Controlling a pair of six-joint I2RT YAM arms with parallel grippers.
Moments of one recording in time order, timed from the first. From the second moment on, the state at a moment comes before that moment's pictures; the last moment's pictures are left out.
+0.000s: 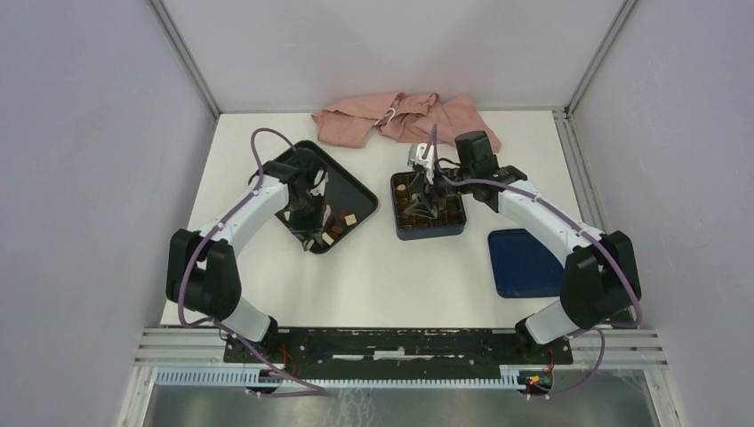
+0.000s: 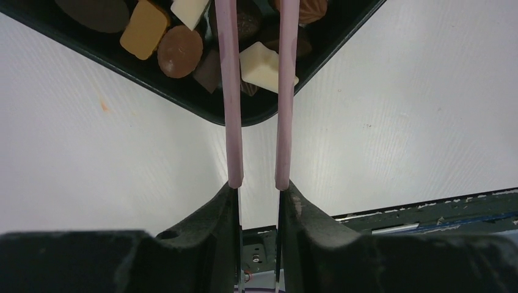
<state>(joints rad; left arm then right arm) -0.33 1.54 1.18 -1.02 0.08 -0.24 0.44 1.52 1.15 -0.33 -0.81 -0.59</state>
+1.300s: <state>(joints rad) -0.37 1.70 1.28 -1.08 0.04 -0.19 0.42 1.60 1.16 -0.38 -0.91 -0.62</state>
